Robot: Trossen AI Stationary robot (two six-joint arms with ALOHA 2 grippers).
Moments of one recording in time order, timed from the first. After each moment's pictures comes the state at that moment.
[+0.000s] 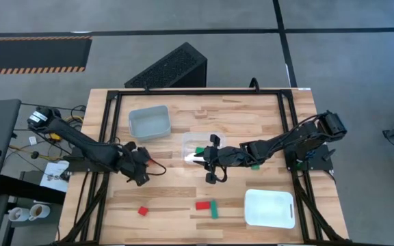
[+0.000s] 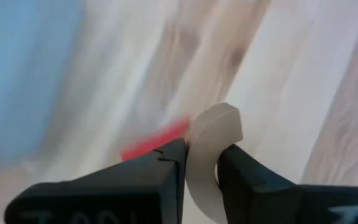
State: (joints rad) left arm -0.45 1.13 0.65 -0.77 -0.41 -0.85; right arm 0.23 1.62 1.02 0.17 0.34 0.13
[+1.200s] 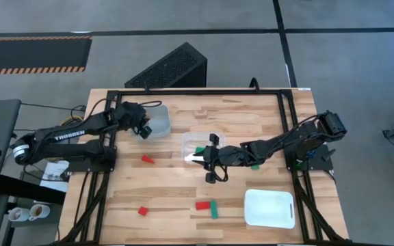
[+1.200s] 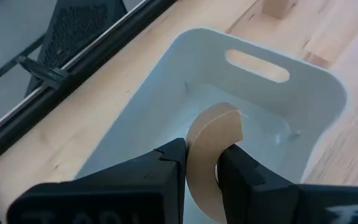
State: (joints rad) left arm 0.53 0.91 0.51 -0.42 -0.22 -0.10; right arm 0.23 1.62 1.01 0.21 0.34 0.08
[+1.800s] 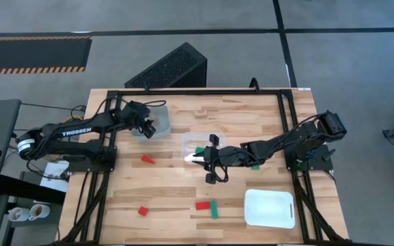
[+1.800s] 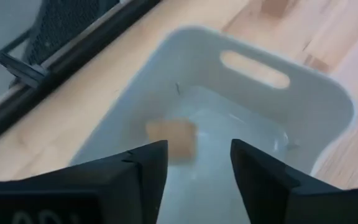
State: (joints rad) left arm 0.53 1.01 0.52 -0.34 -0.20 -0.13; right arm 0.23 1.62 1.01 0.22 0.34 0.08
